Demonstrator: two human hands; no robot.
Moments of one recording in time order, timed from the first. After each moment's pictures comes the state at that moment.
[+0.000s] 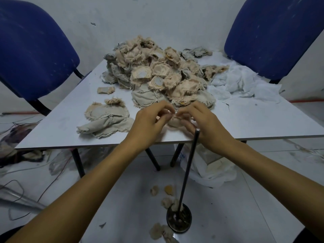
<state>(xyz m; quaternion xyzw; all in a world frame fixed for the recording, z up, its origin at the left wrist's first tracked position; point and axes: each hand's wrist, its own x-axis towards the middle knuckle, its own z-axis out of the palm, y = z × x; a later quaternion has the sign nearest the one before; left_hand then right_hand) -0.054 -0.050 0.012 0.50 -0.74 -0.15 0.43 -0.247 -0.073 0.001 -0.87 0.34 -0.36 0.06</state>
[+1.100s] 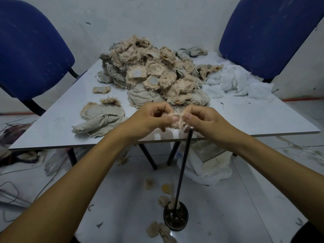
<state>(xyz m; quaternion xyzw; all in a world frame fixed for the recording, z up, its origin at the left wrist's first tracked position) -0.051 -0.057 0.029 0.38 -0.71 -0.46 0.38 -0.263 -0.063 0.020 -0.74 0.29 -0.36 0.48</state>
